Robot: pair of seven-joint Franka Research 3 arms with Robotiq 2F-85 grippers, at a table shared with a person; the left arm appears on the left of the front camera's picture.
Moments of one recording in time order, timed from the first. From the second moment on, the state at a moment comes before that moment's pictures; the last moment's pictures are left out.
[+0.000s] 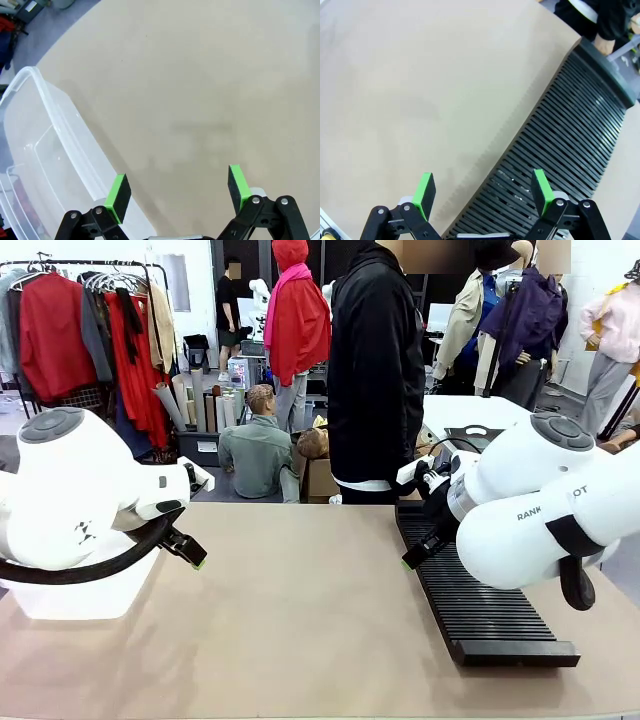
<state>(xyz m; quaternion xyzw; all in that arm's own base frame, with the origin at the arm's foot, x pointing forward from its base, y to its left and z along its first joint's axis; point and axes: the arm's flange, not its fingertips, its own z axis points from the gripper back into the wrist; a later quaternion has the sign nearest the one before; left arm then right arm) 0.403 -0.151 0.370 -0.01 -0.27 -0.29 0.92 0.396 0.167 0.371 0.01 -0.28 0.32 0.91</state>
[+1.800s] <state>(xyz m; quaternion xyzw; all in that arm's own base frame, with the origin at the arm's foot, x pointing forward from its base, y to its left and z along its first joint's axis) 0.495 -0.015 0.479 -0.26 -0.16 -0.16 0.94 0.468 0.011 0.459 0.23 -0.21 0.23 0.93</state>
